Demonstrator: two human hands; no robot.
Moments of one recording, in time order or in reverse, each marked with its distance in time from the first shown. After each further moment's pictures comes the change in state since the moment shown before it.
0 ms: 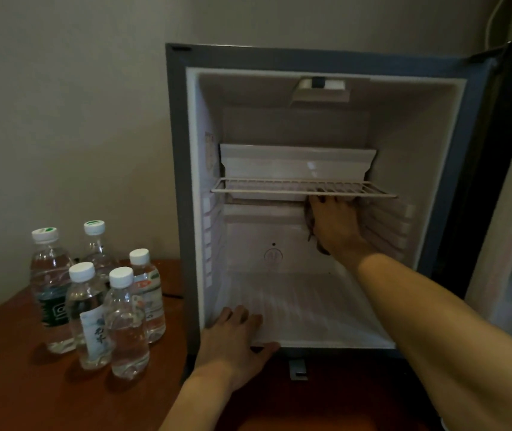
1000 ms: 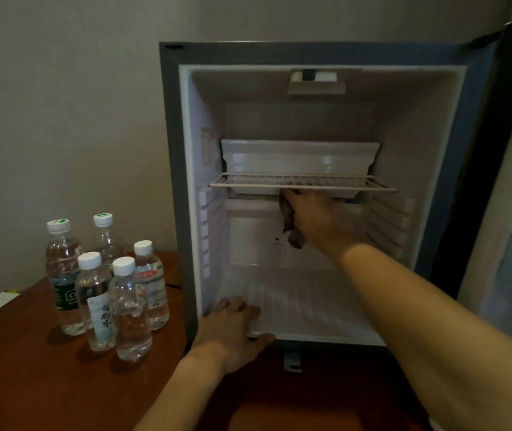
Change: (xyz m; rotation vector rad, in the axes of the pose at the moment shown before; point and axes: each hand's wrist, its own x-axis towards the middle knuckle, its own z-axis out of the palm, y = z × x) left_hand 0.002 0.004 -0.006 0.000 -0.068 -0.040; right_hand 0.004 -0.020 -0.014 0.270 0.085 -0.231
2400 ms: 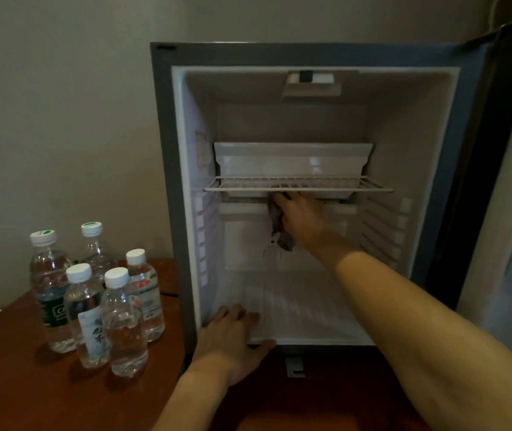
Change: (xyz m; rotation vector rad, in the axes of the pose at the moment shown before) left_hand 0.000 0.001 -0.002 -0.033 -0.037 -0.002; right_hand 0.007 -0.005 0.020 -0.014 0.055 0.008
